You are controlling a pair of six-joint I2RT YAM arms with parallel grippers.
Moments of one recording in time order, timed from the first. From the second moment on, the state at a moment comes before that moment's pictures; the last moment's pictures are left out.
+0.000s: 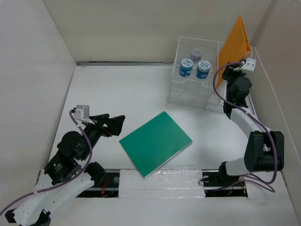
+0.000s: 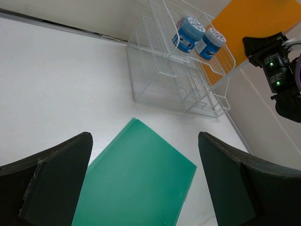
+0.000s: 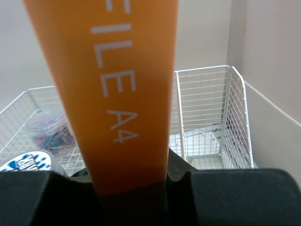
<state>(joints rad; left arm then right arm) -0.76 0.33 0.76 -0.44 -0.32 -0.51 -0.01 1.41 0.89 0.78 0.18 0.10</state>
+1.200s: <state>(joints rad) -0.76 0.38 0.76 -0.41 -0.30 -0.48 0.06 1.68 0.83 1.24 0.38 -0.06</state>
